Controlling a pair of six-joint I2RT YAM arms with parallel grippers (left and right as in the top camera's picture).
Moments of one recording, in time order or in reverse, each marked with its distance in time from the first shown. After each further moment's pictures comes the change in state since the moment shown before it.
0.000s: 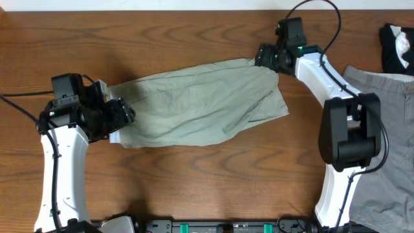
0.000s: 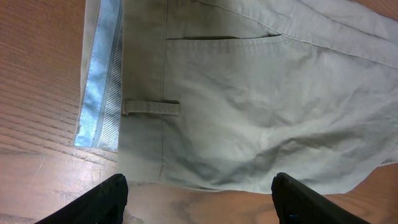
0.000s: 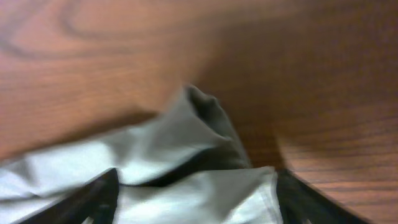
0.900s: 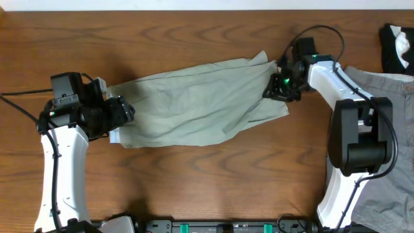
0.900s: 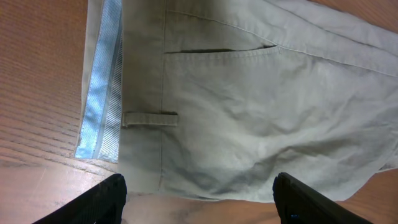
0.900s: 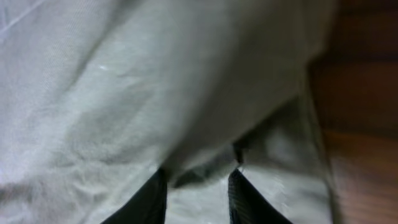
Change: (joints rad) left arm 0.000 0.000 0.000 0.034 0.000 0.000; right arm -0.070 -0.059 -0.154 -0.279 -0.288 -0.208
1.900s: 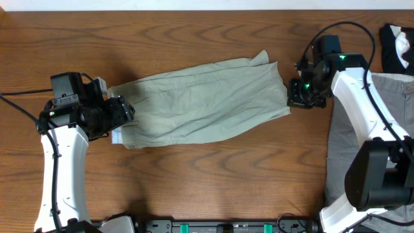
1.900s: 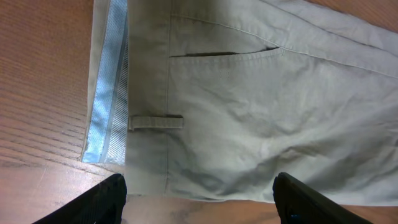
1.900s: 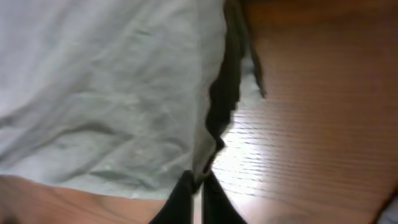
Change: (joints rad) left arm 0.000 0.000 0.000 0.000 0.000 0.000; right arm -0.044 -0.288 -0.043 -0.316 0.174 -0.053
